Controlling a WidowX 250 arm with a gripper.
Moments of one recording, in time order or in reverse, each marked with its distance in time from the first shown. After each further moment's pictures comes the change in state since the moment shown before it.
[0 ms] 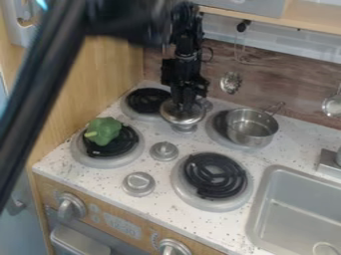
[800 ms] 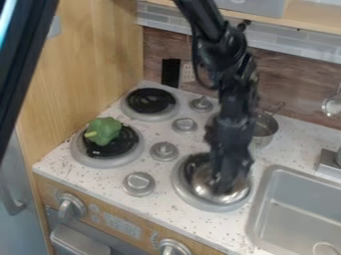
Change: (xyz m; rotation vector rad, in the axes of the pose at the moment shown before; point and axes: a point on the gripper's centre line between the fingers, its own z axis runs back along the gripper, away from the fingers) arm -0.098 -0.153 0.018 -0.102 0.025 -0.421
